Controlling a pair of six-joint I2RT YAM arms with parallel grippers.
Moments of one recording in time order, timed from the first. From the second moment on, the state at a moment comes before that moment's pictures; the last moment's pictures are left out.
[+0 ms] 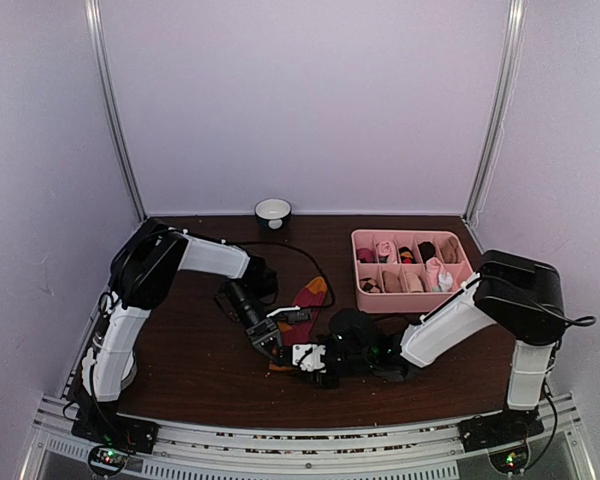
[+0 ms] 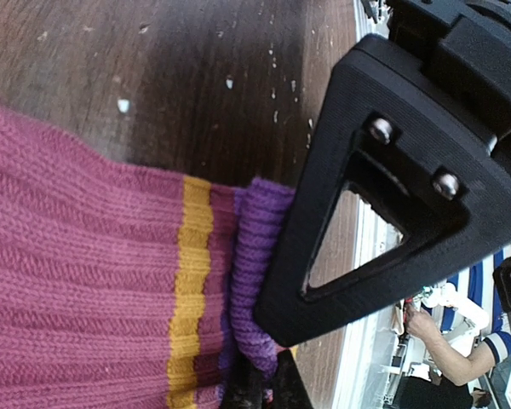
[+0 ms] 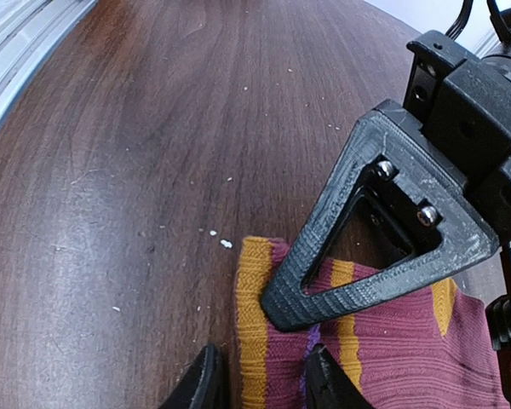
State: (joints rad) left arm -0.69 2.39 1.65 -1.20 0.99 0.70; right arm 1.09 1.93 0.78 0.57 -0.18 -0.52
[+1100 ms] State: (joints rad) left arm -0.48 1.98 1.55 -0.88 0.59 0.57; right arm 1.01 1.99 0.86 0.50 -0.47 -0.19
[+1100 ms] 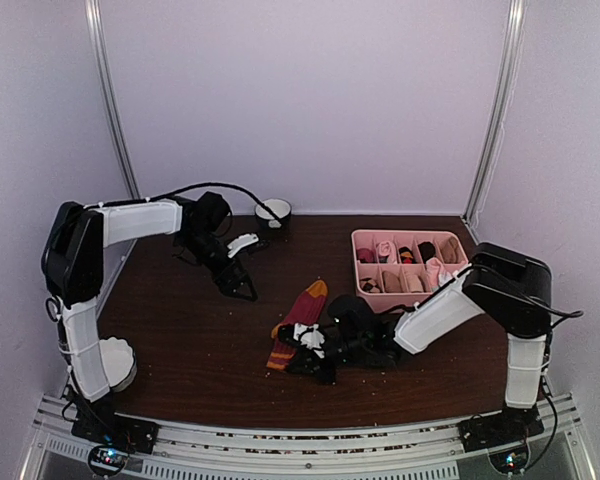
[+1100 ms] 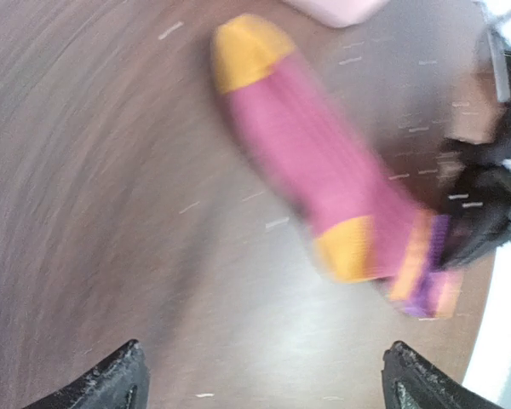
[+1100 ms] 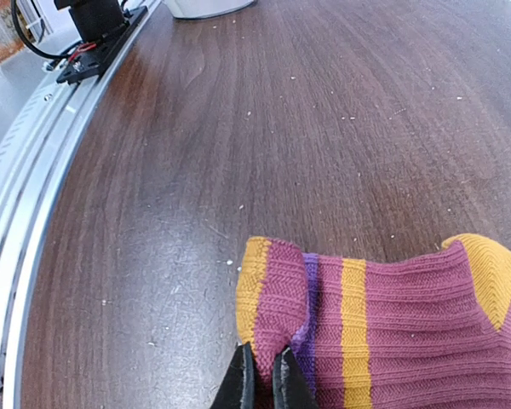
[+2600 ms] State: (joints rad) left arm -0.84 1.90 1.14 -0.50 0.48 0.71; right arm 0.87 2.13 0.97 0.51 -0.78 0.46
